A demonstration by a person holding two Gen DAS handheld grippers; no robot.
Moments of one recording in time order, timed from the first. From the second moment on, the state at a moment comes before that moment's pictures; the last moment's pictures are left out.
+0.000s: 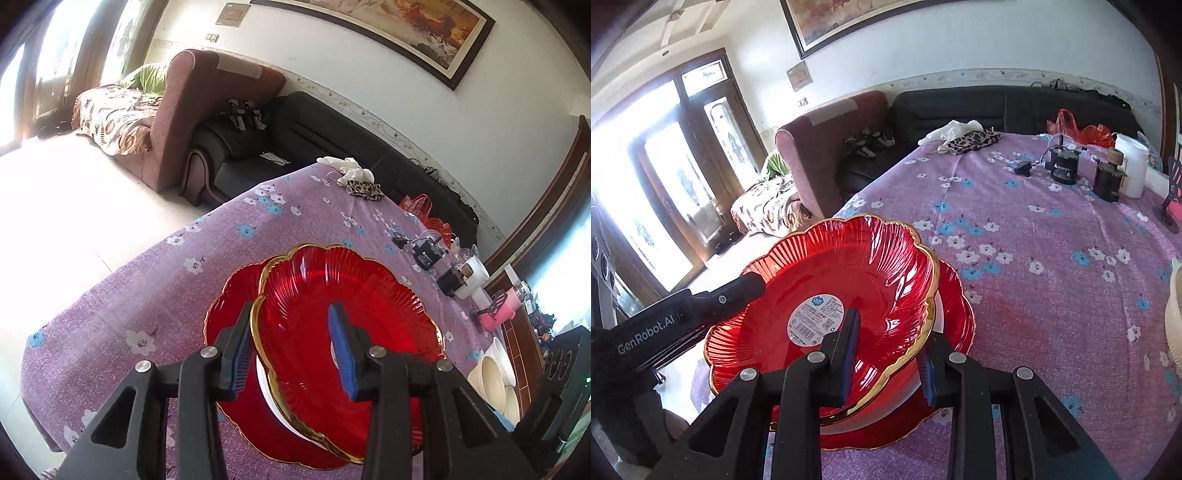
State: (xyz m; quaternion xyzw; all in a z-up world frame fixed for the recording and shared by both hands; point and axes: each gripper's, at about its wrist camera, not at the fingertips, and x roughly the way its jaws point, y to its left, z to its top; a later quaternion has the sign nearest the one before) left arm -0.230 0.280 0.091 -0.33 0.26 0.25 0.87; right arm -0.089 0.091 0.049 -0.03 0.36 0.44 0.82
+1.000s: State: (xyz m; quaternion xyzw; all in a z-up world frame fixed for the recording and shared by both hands) left arm -0.259 0.278 0.113 -0.31 0.21 0.27 0.89; right arm -0.081 0.029 0.089 0.04 0.26 0.38 0.89
